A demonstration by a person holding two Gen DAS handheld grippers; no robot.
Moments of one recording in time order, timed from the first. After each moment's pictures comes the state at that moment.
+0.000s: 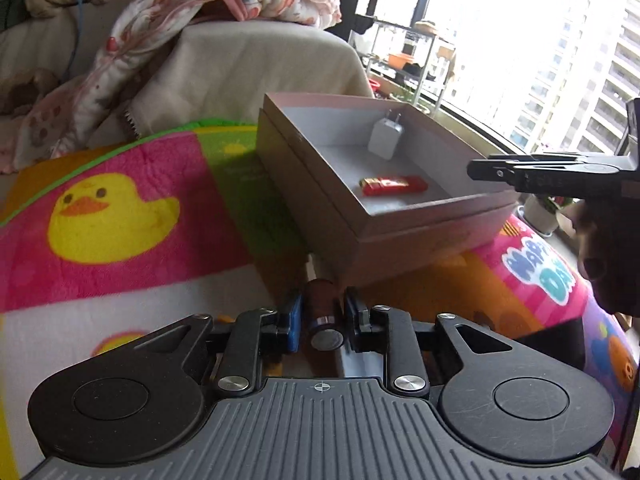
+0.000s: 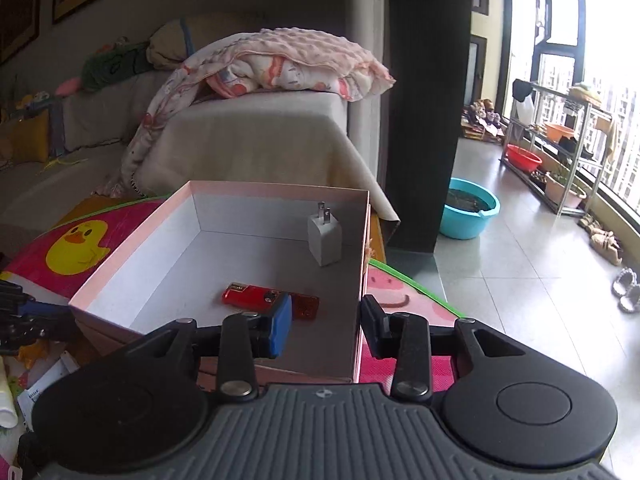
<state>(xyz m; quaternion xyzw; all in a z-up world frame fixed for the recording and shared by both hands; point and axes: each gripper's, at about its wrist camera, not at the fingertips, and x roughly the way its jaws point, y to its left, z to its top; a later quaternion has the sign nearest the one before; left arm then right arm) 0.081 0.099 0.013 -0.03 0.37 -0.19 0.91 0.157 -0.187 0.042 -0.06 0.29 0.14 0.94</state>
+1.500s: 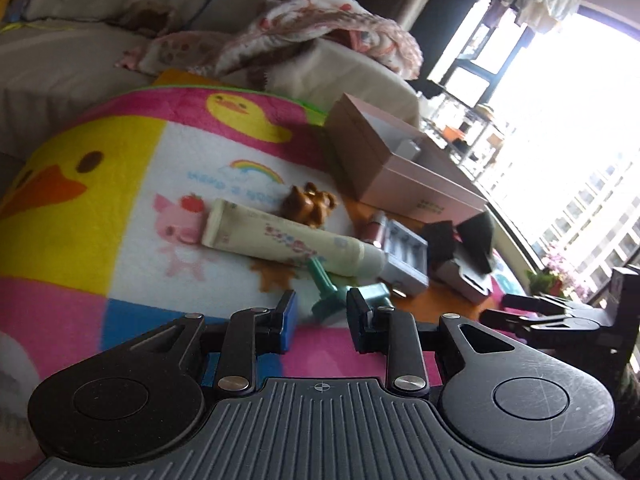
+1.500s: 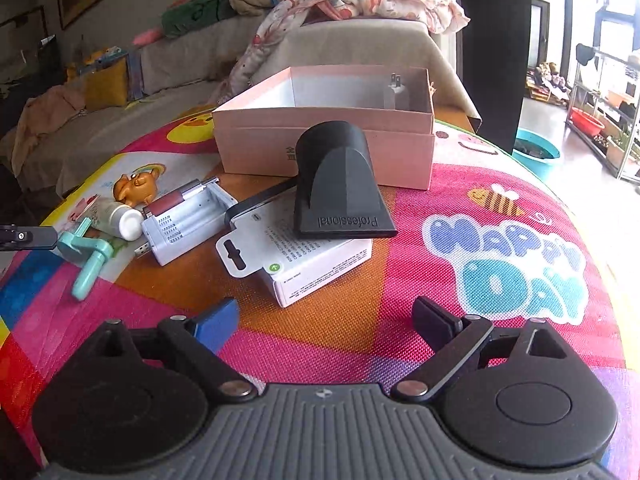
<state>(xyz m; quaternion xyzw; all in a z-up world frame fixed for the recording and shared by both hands) -0.085 0.165 0.008 -0.20 0.34 -0.11 0.91 0.012 -0.191 -0.009 -0.04 0.36 0.24 0.90</state>
